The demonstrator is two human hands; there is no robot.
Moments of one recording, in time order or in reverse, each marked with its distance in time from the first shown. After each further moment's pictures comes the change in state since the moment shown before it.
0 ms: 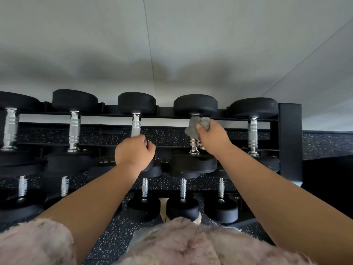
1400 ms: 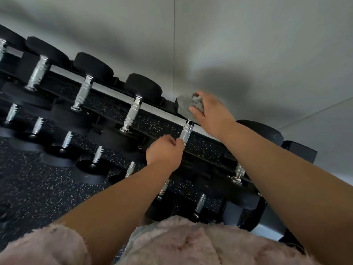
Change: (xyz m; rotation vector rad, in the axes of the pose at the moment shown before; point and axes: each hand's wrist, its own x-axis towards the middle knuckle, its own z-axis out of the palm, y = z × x) left_hand -0.042 0.184 0.016 -0.490 -0.042 -0.553; right_hand 0.081 -0.031 -0.071 -0.432 -0.170 -0.838
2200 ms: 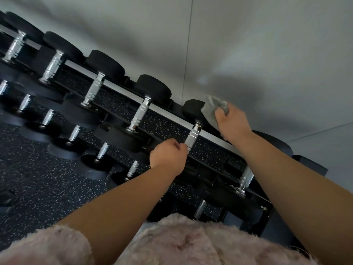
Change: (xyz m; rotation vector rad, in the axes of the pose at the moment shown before) left_hand -0.001 0.004 -0.003 -0.040 0.009 -0.047; right_hand 0.006 0.023 -0.007 0.120 0.024 0.295
